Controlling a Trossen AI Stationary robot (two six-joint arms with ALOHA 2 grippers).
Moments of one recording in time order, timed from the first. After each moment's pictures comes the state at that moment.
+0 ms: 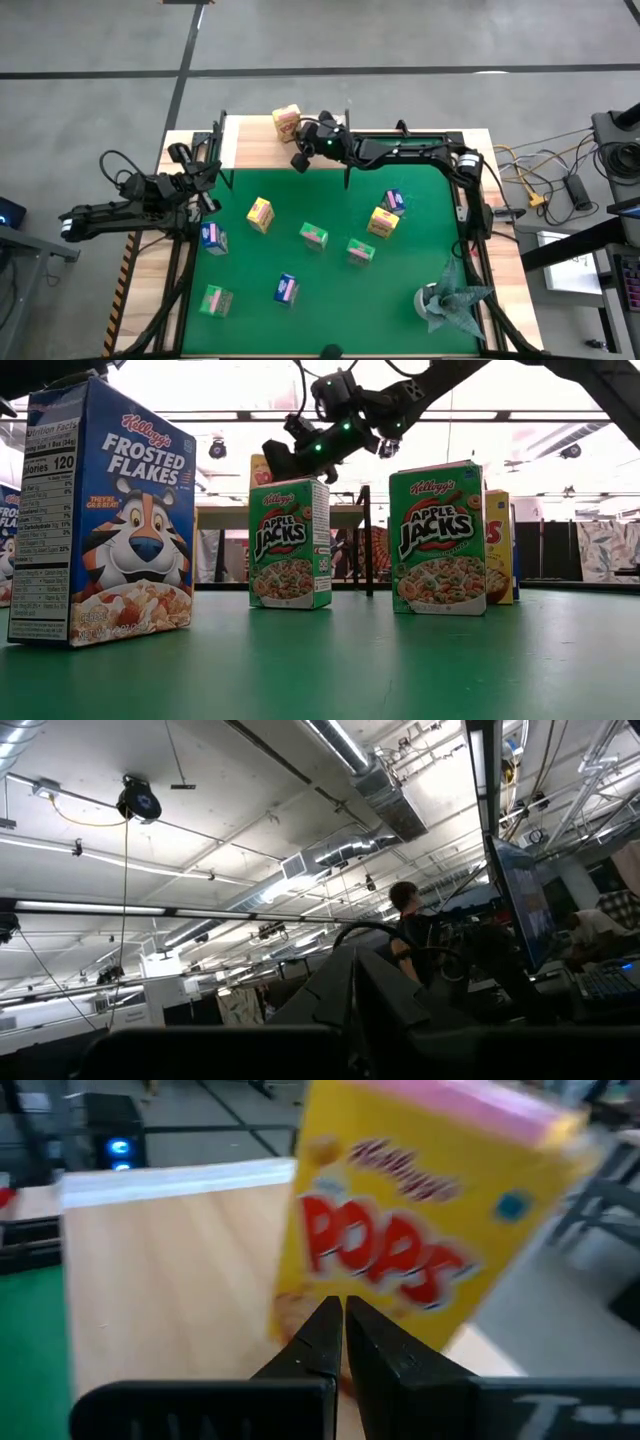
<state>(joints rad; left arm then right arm) 0.14 0.22 0.25 0.58 -0.15 0.49 -0.34 2.03 1.55 0.22 0.22 -0.11</state>
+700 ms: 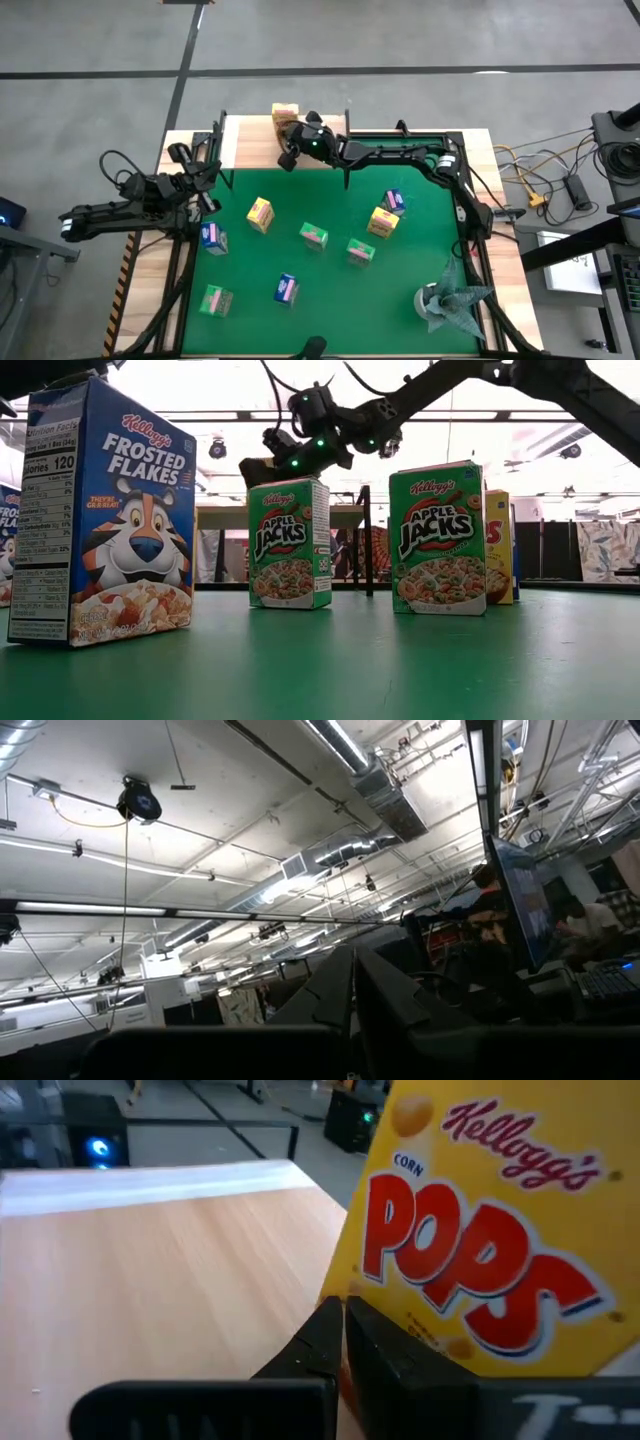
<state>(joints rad) 0.14 0.22 0.25 0.58 -0.15 0.50 -0.34 2.20 1.75 0.20 0.28 -0.15</state>
